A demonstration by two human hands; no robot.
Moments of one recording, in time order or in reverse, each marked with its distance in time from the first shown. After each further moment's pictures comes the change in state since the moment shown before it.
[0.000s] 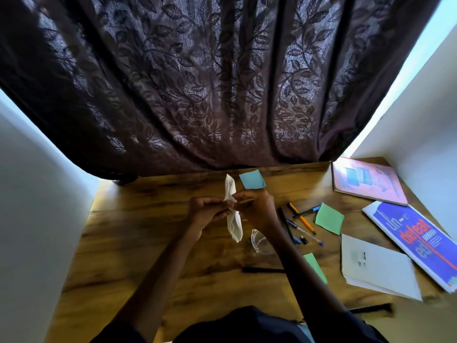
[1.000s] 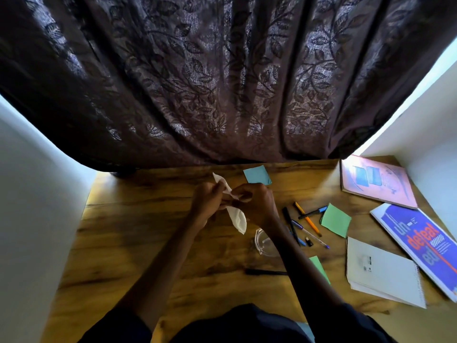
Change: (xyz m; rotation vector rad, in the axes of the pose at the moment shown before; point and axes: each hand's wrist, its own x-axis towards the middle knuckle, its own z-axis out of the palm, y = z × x) left_hand 0.053 0.008 0.001 0.239 0.063 0.070; right_hand 0.034 0.014 0.019 -0.139 -0.112 0.015
